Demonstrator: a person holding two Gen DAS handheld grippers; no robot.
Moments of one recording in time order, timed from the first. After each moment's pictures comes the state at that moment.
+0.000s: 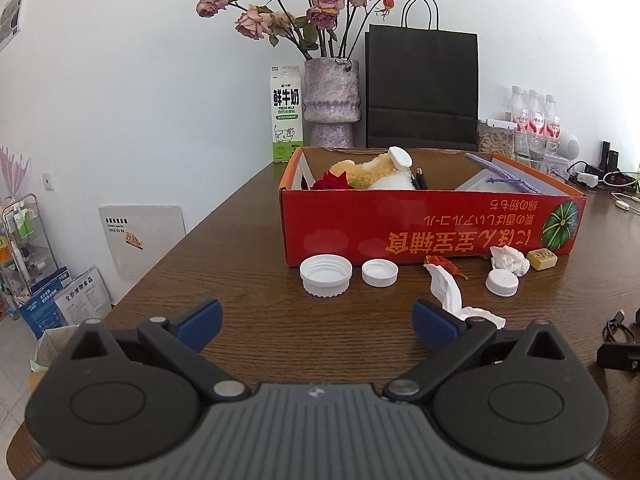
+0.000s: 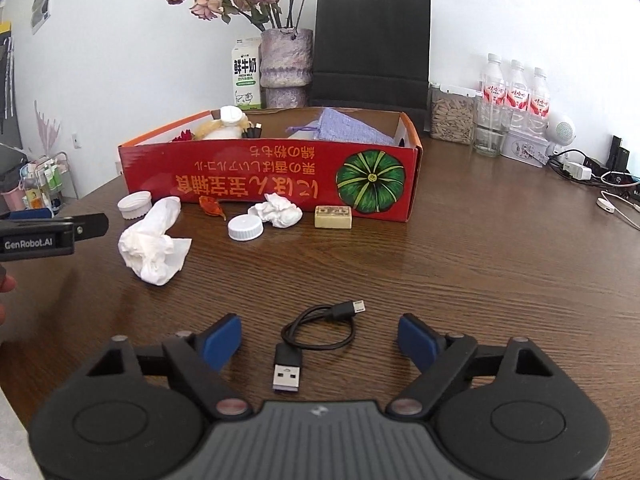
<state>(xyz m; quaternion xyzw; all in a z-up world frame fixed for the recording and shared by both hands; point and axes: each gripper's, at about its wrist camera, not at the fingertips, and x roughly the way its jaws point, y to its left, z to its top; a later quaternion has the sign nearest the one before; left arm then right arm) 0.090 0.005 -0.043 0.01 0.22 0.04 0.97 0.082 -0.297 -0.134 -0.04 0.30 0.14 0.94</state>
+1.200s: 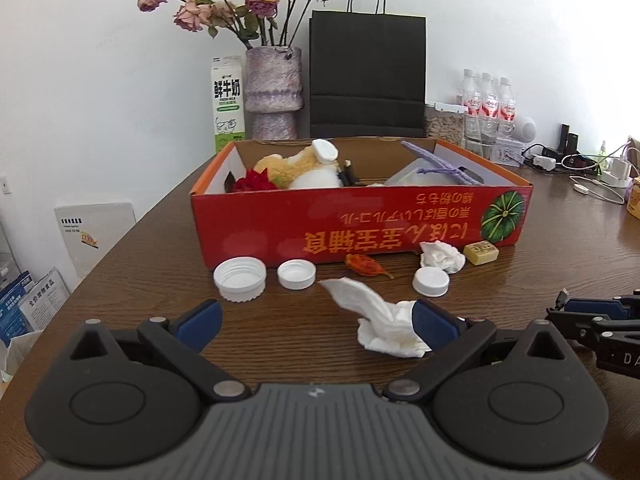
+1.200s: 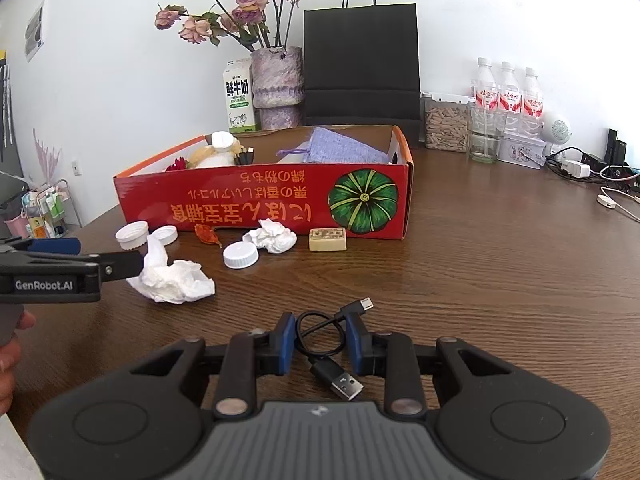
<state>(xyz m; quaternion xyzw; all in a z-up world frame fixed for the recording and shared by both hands) 0.104 -0.039 -0.033 0.02 0.25 -0.03 0.97 0.091 -0.305 -0.128 0.00 0.28 0.14 0.95</state>
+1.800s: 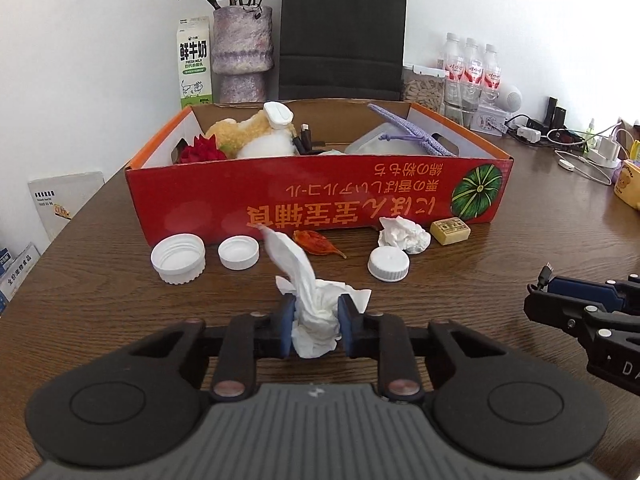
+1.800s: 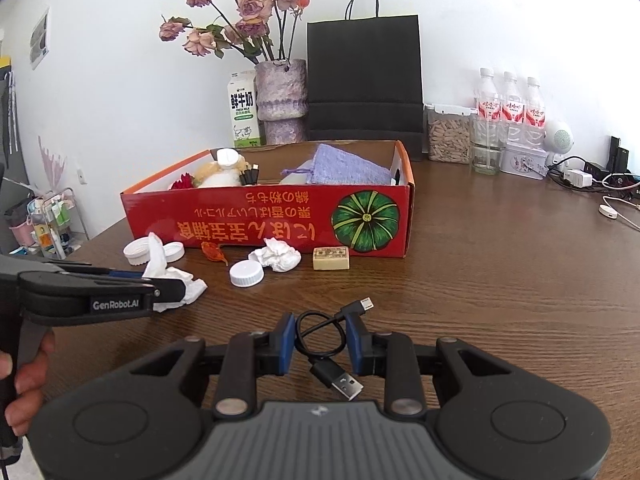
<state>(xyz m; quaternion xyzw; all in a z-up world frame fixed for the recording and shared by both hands) 0.128 -0.063 -0.041 0.00 0.31 -0.05 0.95 0.090 -0.304 -0.116 0.00 0.27 0.15 0.95</state>
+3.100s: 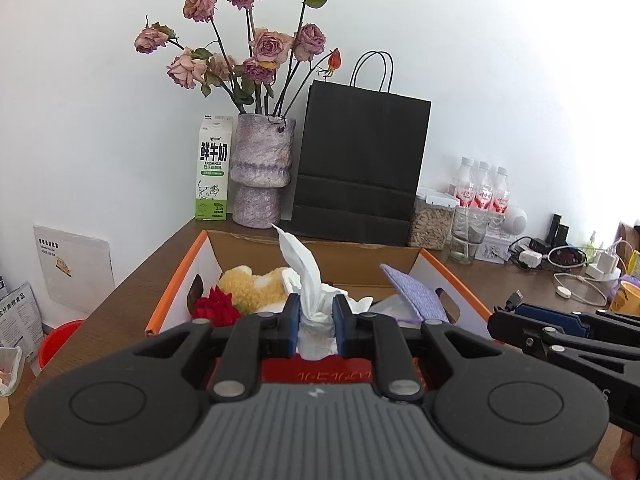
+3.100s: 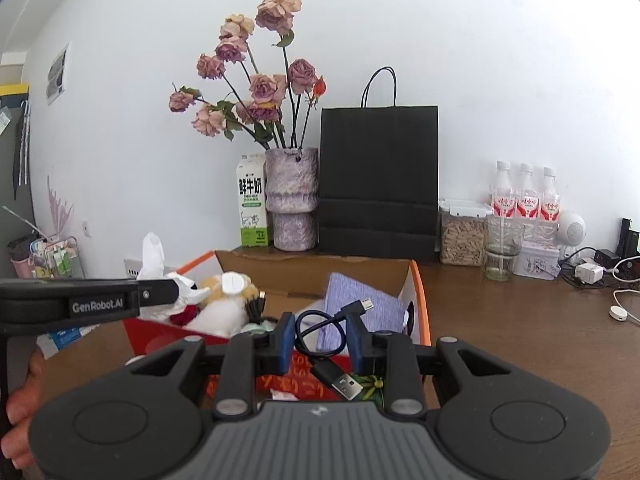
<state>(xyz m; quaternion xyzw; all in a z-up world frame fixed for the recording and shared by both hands) 0.160 -0.048 0.040 -0.06 0.18 -0.04 0.98 0.151 -0.282 -0.042 0.00 0.15 0.16 0.98</state>
